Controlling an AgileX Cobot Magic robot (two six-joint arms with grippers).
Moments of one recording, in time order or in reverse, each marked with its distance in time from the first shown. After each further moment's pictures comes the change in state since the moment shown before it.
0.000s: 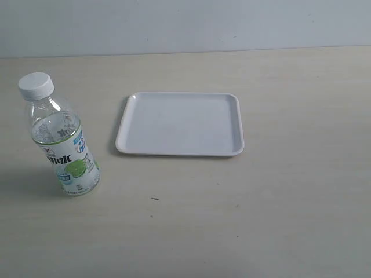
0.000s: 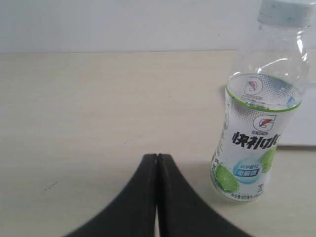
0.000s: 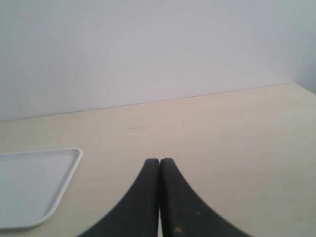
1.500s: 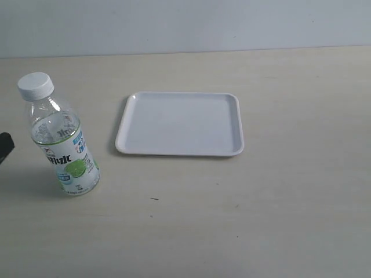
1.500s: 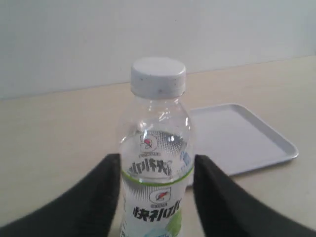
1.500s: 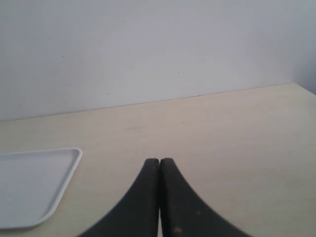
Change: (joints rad) left arm 0.000 0.726 -0.028 0.803 -0.900 -0.701; right arm 0.000 0.000 0.000 0.000 0.000 0.000
